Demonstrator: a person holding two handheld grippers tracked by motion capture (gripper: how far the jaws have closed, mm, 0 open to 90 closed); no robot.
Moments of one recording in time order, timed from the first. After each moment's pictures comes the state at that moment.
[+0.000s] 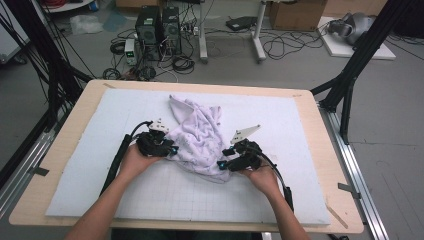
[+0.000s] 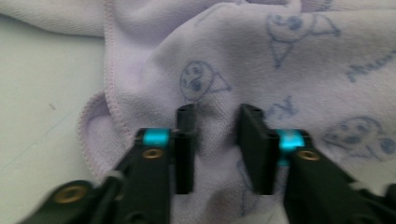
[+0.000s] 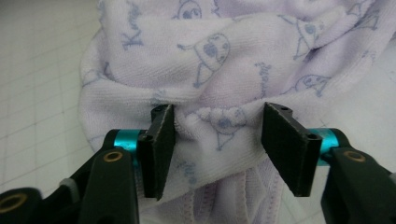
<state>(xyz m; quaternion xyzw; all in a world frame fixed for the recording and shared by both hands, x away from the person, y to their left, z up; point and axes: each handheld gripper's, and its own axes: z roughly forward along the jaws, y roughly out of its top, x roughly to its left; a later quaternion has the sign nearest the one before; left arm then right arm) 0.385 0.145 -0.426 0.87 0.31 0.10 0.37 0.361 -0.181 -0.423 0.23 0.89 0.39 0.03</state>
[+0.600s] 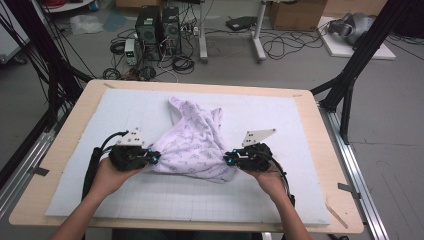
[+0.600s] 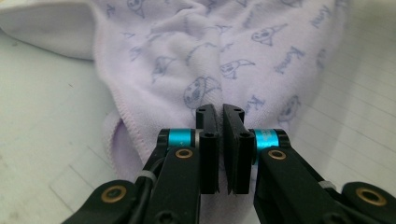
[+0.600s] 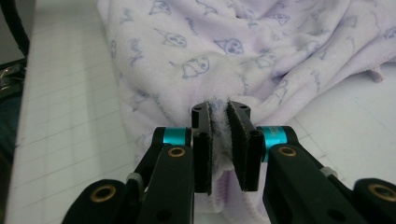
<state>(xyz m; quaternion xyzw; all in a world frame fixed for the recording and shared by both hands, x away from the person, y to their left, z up) 0.310 0.190 -0.383 0.86 0.27 0.12 0.42 0.336 -0.202 -0.401 0.21 0.87 0.45 0.06</state>
